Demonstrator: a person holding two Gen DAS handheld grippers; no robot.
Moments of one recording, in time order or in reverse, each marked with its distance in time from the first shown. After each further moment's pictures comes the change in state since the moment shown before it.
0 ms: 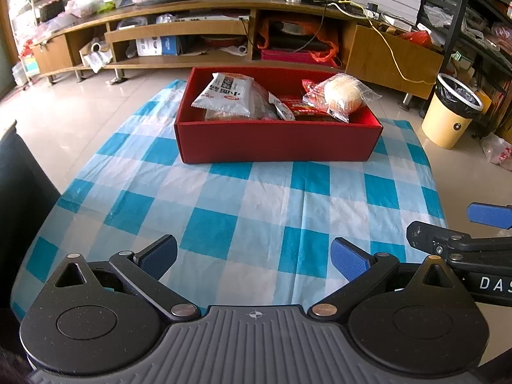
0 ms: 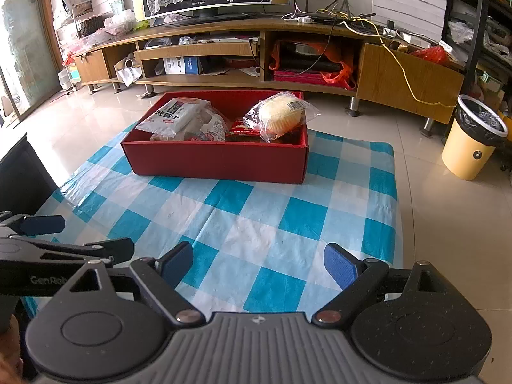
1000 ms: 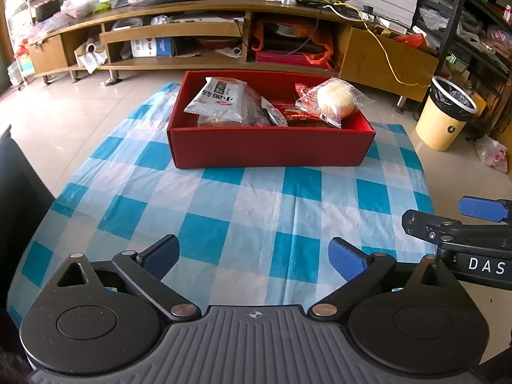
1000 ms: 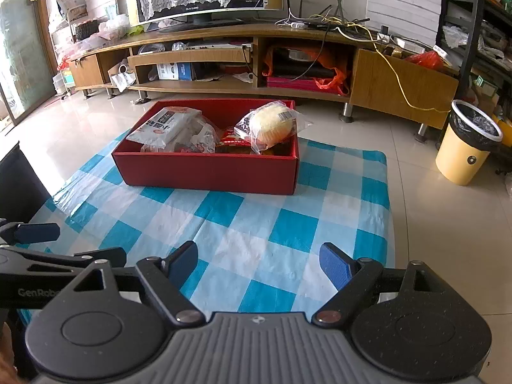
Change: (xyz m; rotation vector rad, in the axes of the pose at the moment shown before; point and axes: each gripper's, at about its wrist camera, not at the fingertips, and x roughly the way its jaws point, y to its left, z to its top) left arm -0.002 -0.002 0.005 -0.008 0.002 -0.028; right arm 0.002 -0.006 0.009 0.003 -0.017 -0.024
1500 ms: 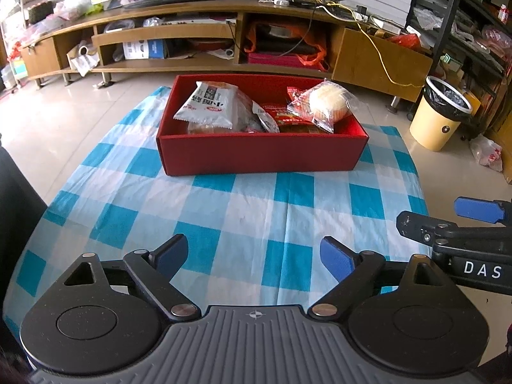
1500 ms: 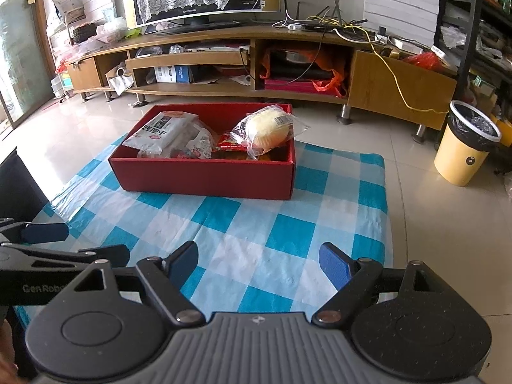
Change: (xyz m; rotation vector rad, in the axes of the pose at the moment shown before) left arm 0.005 -0.005 0.007 0.014 0.000 -0.022; right arm 0.000 -0.002 0.004 0.003 -0.008 0.000
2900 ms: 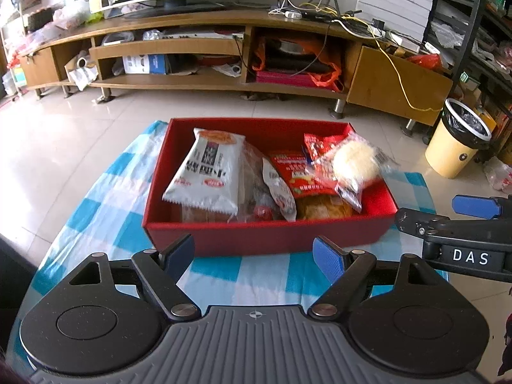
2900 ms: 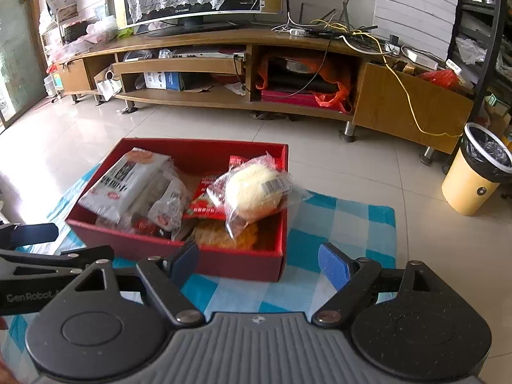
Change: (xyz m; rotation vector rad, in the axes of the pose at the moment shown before) left arm 0.054 0.006 0.086 -0.018 -0.024 0.024; right arm 0.074 -0.017 0.090 -0.027 0.007 -0.021
